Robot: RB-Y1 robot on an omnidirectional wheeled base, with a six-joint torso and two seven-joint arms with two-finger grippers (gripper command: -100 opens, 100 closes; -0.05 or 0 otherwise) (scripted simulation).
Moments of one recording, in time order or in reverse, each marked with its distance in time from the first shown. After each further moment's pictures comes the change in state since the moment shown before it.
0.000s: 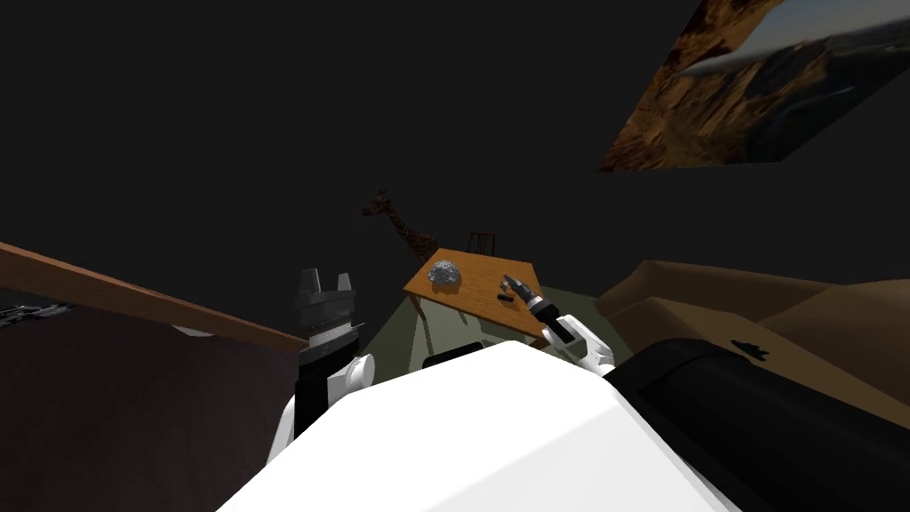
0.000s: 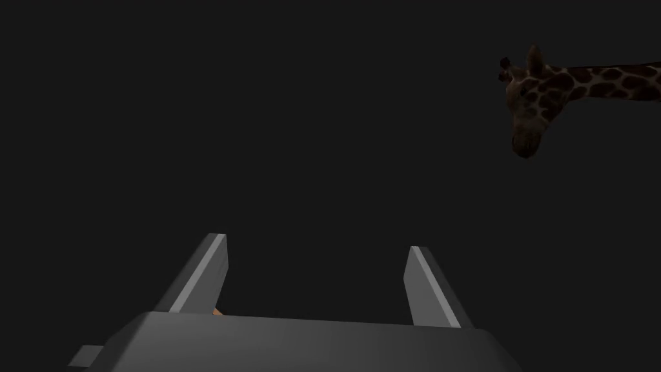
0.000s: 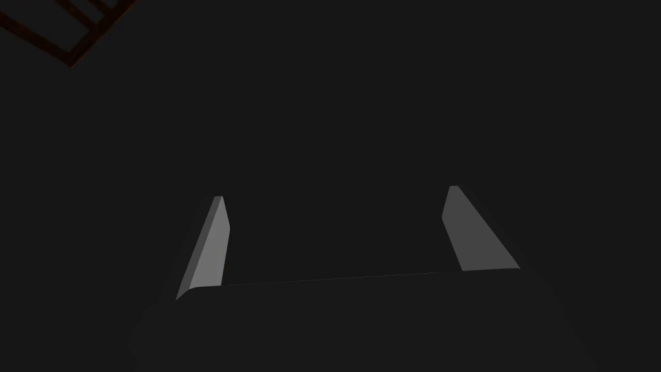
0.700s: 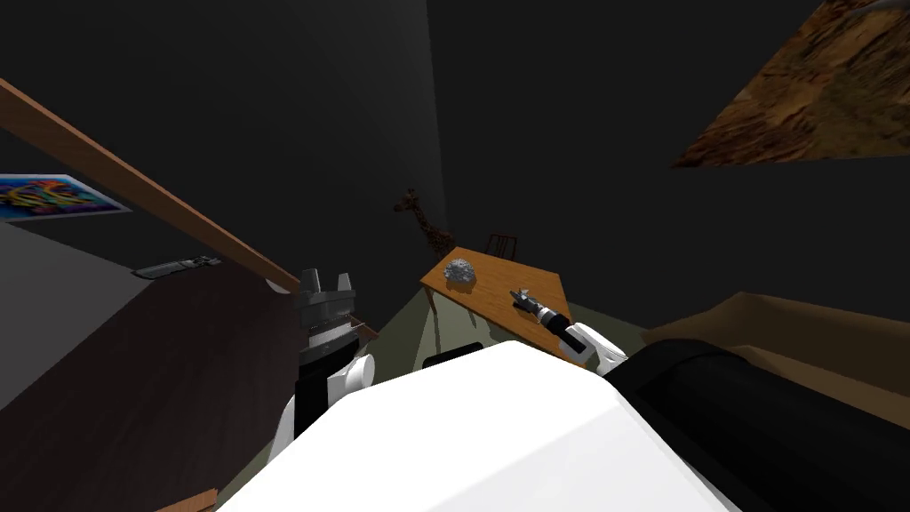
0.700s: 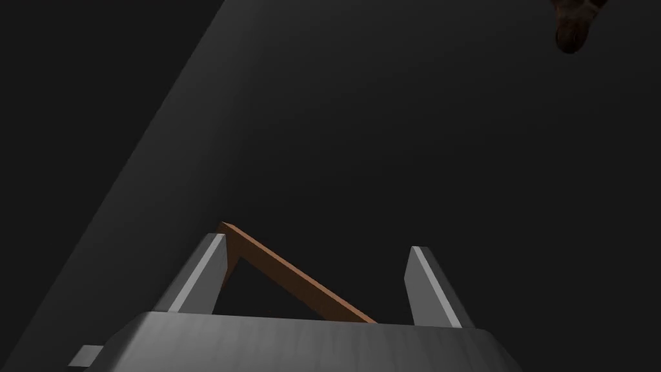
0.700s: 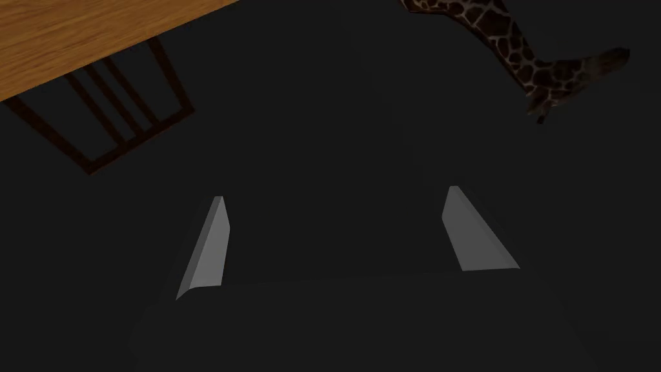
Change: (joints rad) left arm 0.000 0.000 0.000 0.000 0.000 0.000 0.000; right arm 0.028 -0.107 0.029 0.213 0.142 -0.002 -0.012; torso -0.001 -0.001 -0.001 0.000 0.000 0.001
